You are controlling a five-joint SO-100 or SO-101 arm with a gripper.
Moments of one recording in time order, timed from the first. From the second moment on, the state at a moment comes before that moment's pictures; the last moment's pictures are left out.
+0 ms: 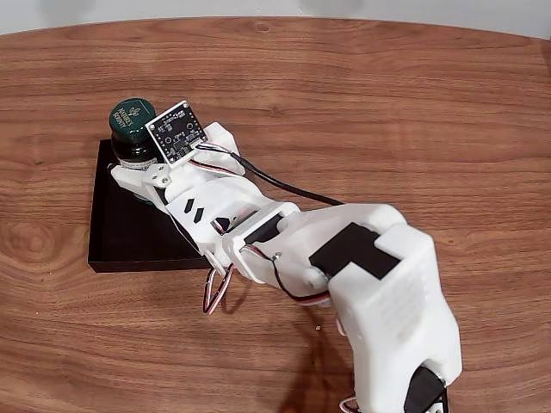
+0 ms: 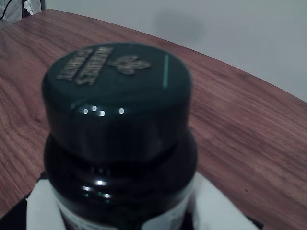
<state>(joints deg) -38.2 61.9 113.4 -41.3 182.1</state>
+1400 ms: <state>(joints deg) -36.7 66.9 124.9 -45.4 180.4</state>
